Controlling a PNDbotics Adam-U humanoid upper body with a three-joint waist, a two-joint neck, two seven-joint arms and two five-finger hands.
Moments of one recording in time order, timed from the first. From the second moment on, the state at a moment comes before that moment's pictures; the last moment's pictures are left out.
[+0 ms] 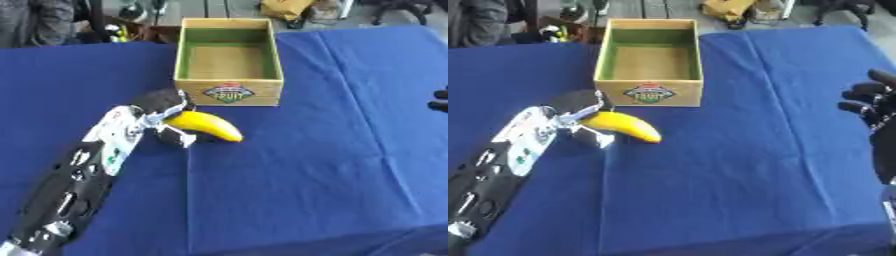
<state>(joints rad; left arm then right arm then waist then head) -0.69 0.30 -0.25 -1.22 -0.89 -0.19 -0.42 -0.17 -0.38 -0.04 -1.76 -0.42 -0.15 -0.08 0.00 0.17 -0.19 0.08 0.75</state>
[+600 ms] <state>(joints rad) -0.74 0.36 -0.23 -1.28 -0.73 -0.15 -0.51 -0.17 -0.38 -0.04 -1.76 -0.42 -0.15 -0.08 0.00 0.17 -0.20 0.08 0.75</state>
